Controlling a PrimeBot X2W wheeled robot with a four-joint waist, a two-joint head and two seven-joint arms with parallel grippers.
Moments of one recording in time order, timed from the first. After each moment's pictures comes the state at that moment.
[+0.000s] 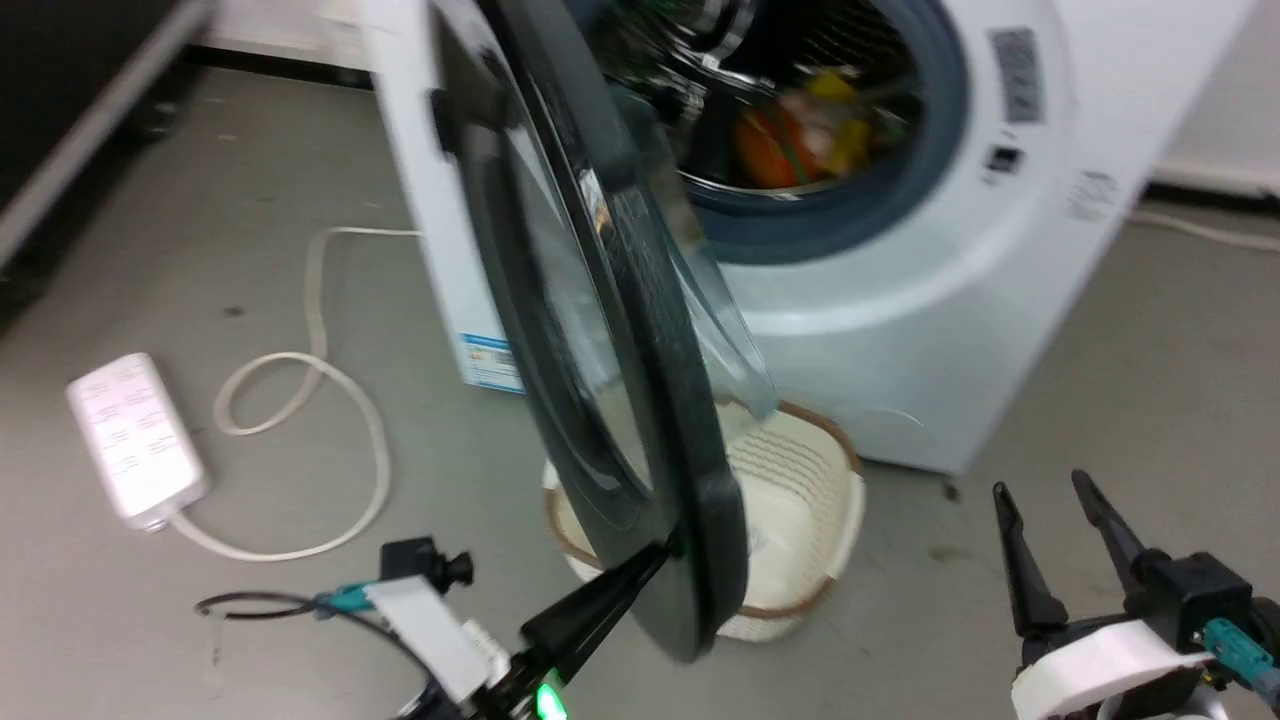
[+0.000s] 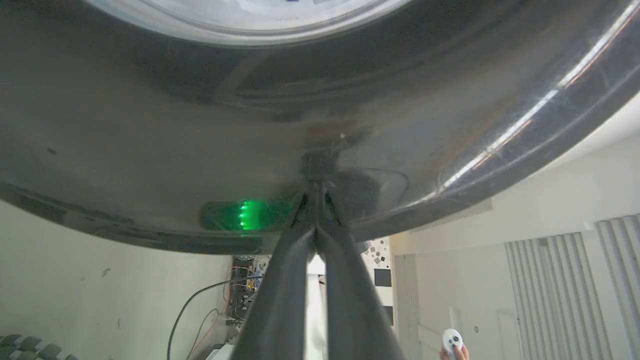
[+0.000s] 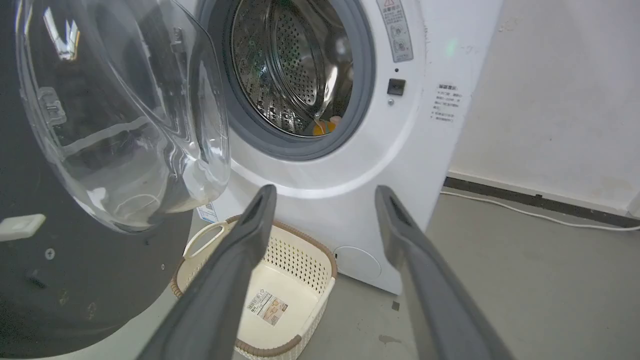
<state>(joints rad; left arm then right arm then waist) -0.03 0.05 -0.17 0.00 -1.71 -0.01 0.66 -0.04 -0.05 -0.09 0.14 0.01 0.13 -0.20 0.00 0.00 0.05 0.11</state>
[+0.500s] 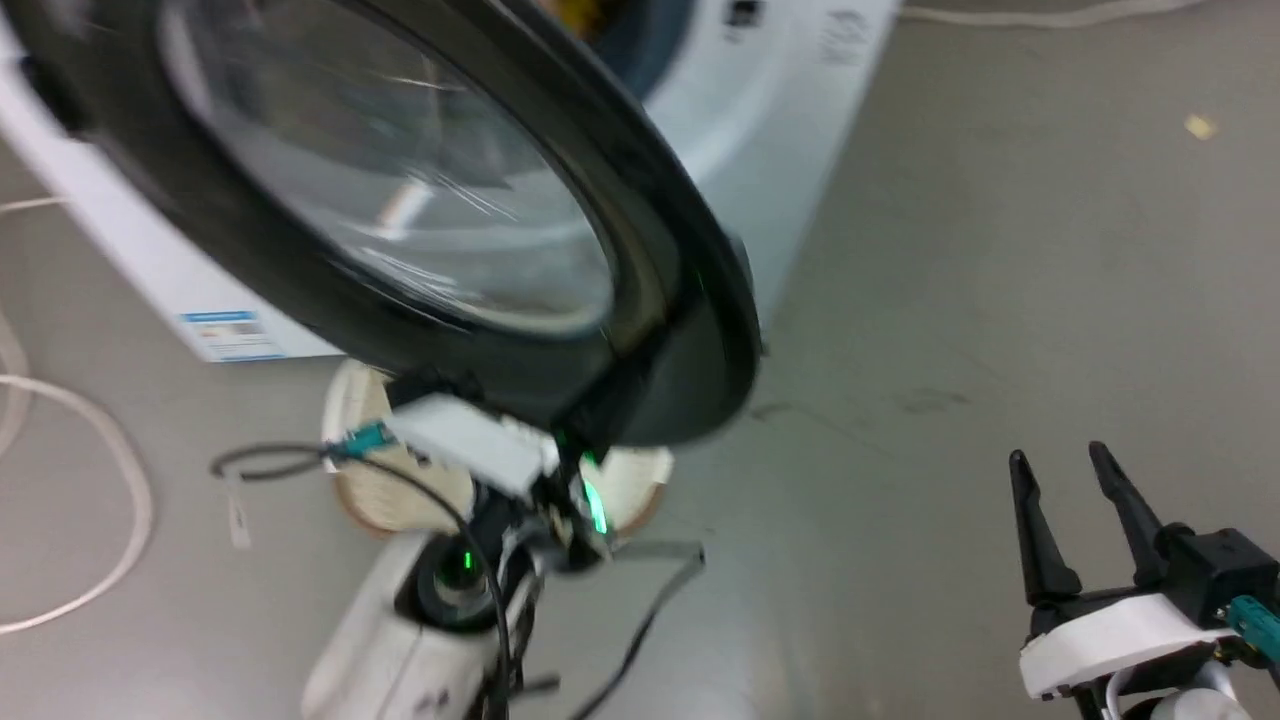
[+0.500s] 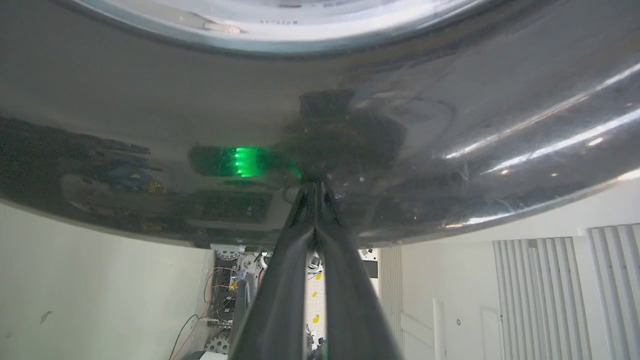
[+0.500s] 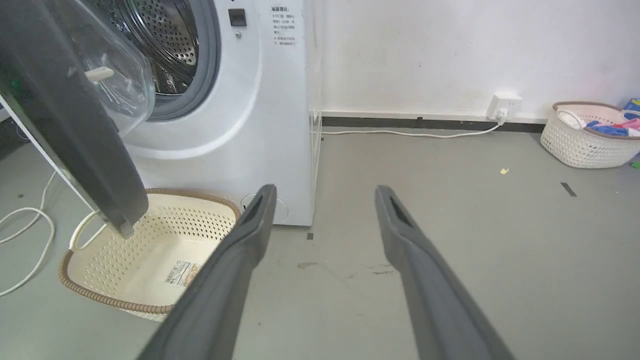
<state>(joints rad) -0.42 0.05 -0.35 0.23 -1.79 -0.08 0.24 -0.09 -0.05 -0.12 0.16 0.05 0.13 -0.22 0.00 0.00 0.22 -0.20</state>
